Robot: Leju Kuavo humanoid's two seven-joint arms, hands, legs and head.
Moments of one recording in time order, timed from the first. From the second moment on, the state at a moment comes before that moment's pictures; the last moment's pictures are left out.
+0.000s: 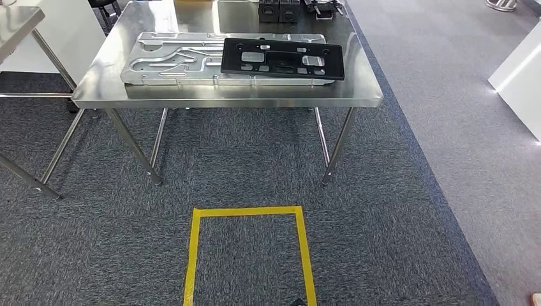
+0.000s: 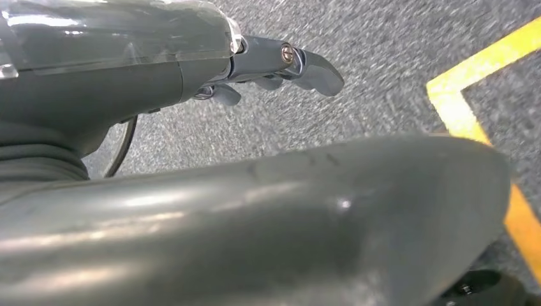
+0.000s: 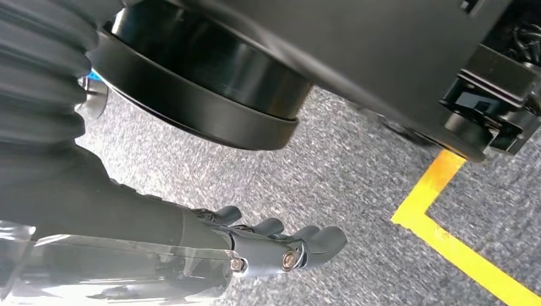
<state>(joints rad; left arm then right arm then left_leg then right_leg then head) -0.08 -0.07 0.10 -0.19 -0.67 0.24 0.04 -0.17 0.25 -0.70 -0.22 1.34 -0.16 0.13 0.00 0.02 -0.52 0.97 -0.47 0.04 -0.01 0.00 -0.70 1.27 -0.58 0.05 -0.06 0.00</state>
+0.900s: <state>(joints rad) -0.06 -0.08 0.11 -0.19 -0.67 0.26 0.05 -0.16 0.24 -0.73 -0.21 1.29 -0.19 0.12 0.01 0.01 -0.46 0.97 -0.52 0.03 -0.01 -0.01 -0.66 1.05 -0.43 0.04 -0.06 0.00</state>
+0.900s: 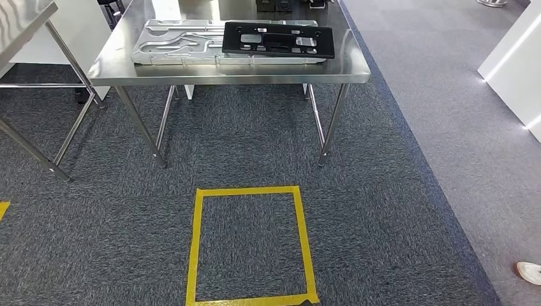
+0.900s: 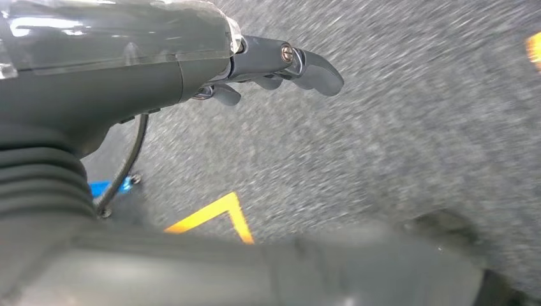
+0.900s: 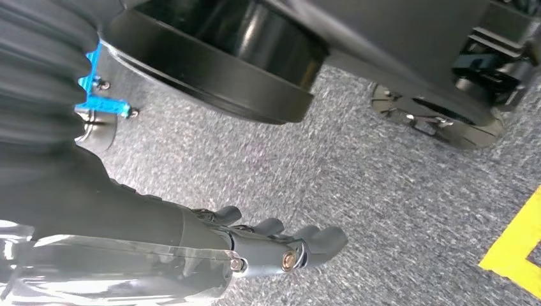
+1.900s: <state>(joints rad) 0.10 -0.05 0.09 -0.27 -0.28 0.12 0.03 -0.02 0.11 -0.36 -0.33 0.55 -0.09 0.04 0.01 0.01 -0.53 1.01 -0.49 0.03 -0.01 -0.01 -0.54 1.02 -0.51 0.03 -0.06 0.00</state>
